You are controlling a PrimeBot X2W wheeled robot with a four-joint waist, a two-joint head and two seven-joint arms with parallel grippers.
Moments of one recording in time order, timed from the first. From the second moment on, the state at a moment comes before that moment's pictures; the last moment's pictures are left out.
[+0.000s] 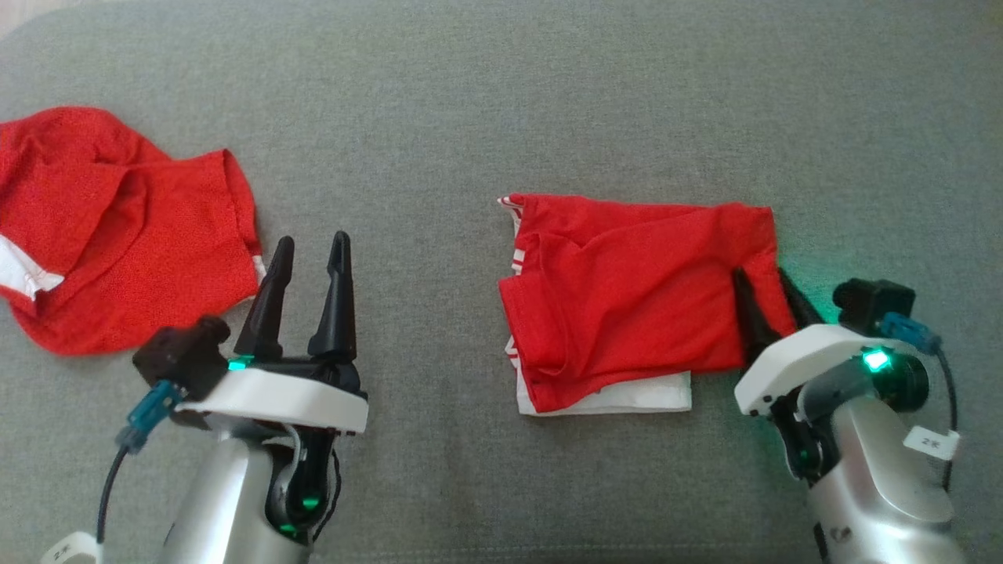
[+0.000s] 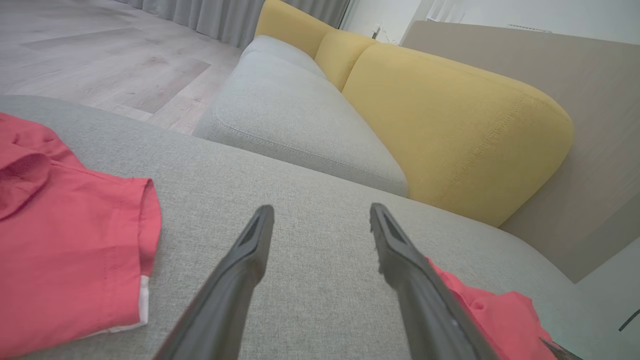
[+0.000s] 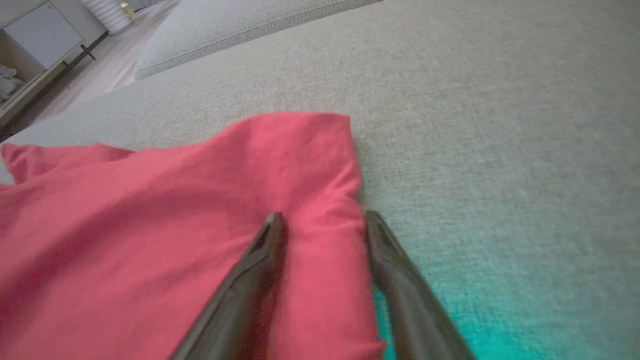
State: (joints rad) left arm -0.18 0.04 -0.21 0.17 -0.45 -0.05 -0.26; right arm -0.34 -0.06 0.04 0.60 0.27 0.13 0.01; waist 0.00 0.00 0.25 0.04
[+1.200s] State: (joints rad) left arm -0.26 0.04 -0.22 0.13 -0.41 -0.07 -0.26; right arm -0.59 -0.51 -0.06 0.55 0.12 0.13 0.04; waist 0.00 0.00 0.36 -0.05
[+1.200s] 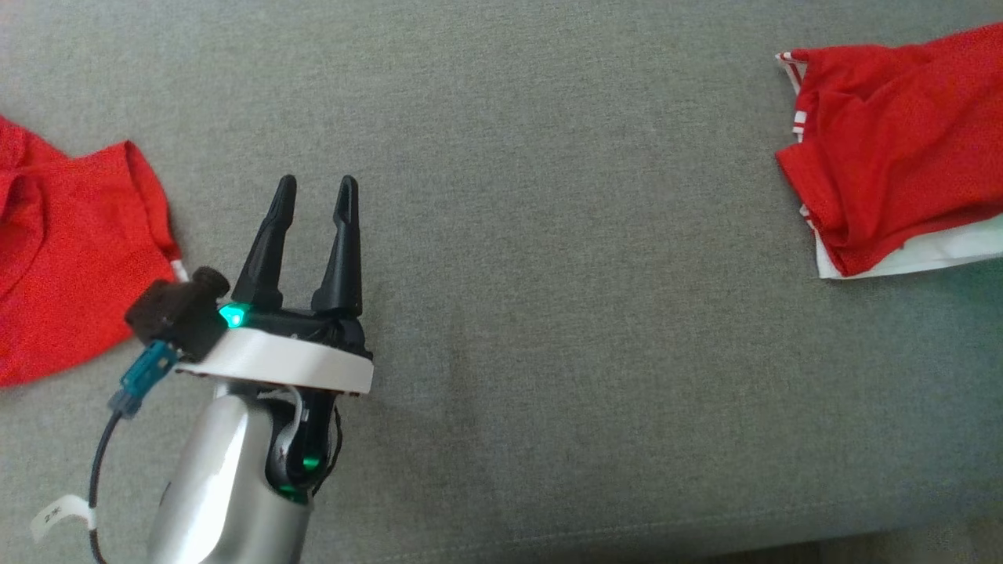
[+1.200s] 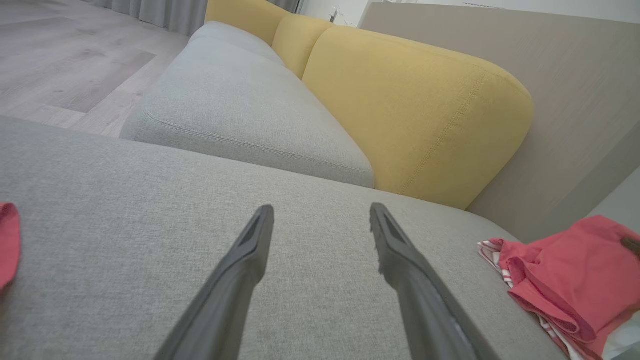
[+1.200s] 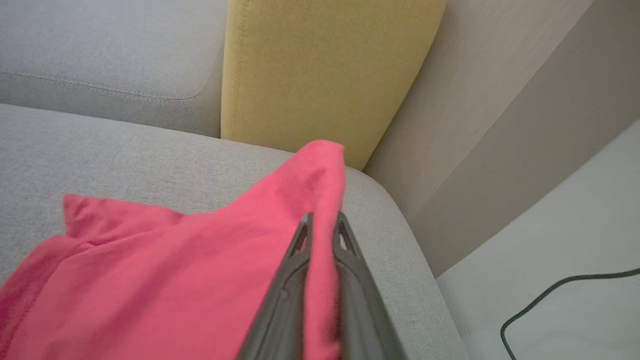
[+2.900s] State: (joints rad) left arm -0.02 0.04 -0.22 0.16 -0.43 -0.05 -0.26; right arm -0.09 -0.05 0.00 0.20 0.18 0.13 -0.23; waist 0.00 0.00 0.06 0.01
